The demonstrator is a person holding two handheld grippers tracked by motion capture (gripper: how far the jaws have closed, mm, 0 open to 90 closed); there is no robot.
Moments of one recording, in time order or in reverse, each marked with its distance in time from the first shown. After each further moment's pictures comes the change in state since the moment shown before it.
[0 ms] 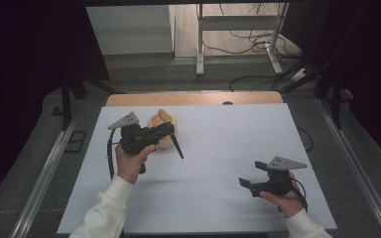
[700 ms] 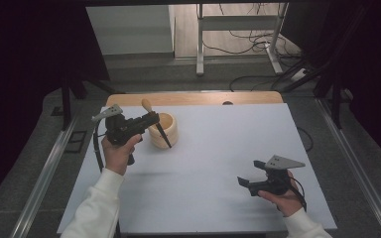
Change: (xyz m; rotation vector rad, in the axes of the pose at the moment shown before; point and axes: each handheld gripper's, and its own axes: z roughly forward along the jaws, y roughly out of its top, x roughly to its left) left arm 0.027 0.017 -0.023 -0.042 0.089 -0.022; right arm 0.002 0.003 0.003 0.004 -0.004 -0.013
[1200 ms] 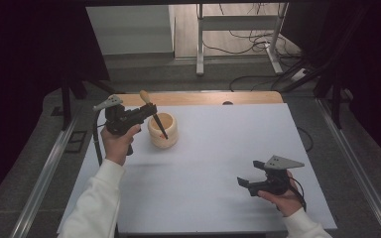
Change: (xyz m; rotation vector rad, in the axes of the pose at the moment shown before) left arm 0.016 0.018 0.010 0.000 0.059 0.008; right arm 0.000 0.000 0.001 0.002 0.006 -0.004
